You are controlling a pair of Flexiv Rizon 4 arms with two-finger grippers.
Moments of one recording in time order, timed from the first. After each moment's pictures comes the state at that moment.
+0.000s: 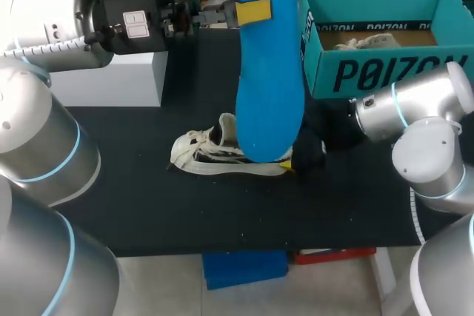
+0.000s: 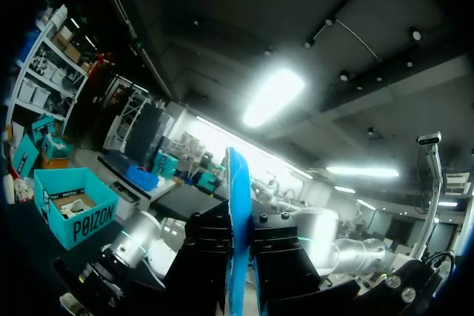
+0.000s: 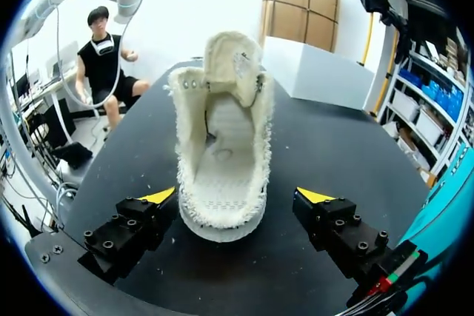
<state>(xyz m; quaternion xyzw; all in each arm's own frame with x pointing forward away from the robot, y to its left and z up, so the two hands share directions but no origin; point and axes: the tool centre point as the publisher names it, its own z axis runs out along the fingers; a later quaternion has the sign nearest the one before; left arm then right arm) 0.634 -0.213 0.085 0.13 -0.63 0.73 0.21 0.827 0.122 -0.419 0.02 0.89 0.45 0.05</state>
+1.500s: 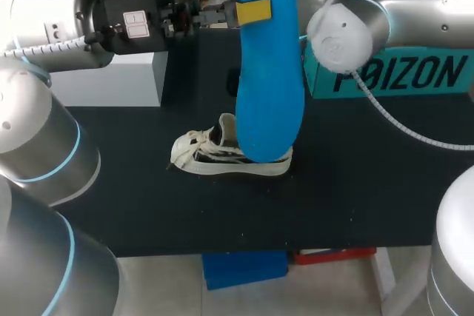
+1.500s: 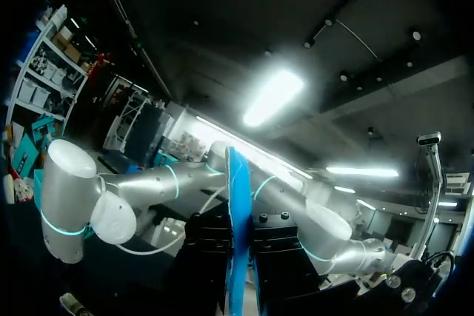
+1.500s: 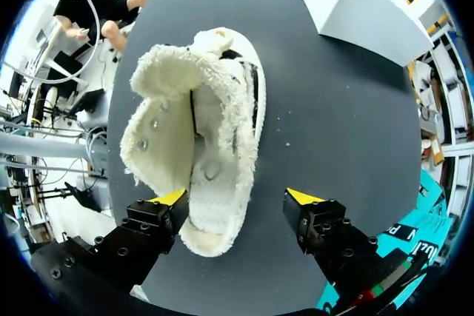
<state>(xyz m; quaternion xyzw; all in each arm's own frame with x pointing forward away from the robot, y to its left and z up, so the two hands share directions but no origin) 0.634 -0.213 0.085 0.13 -0.63 0.73 0.21 0.852 0.174 -0.367 0.02 1.00 0.05 -0.02</state>
